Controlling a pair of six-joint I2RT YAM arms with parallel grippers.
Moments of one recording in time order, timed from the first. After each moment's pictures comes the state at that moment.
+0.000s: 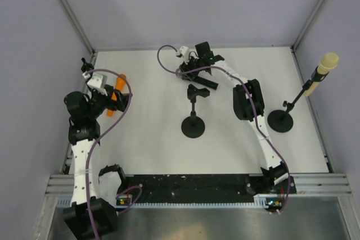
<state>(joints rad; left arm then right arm) 0.30 0.82 0.71 -0.08 0.74 0.05 0.47 2.58 2.29 -0.47 -0.52 -0.49</state>
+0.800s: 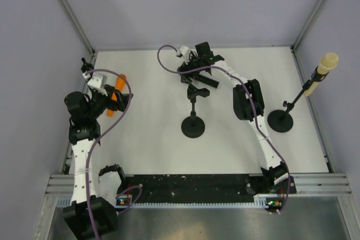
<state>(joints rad) 0.30 0.82 0.70 -0.06 0.76 0.03 0.47 2.58 2.29 -0.47 -0.49 -0.49</state>
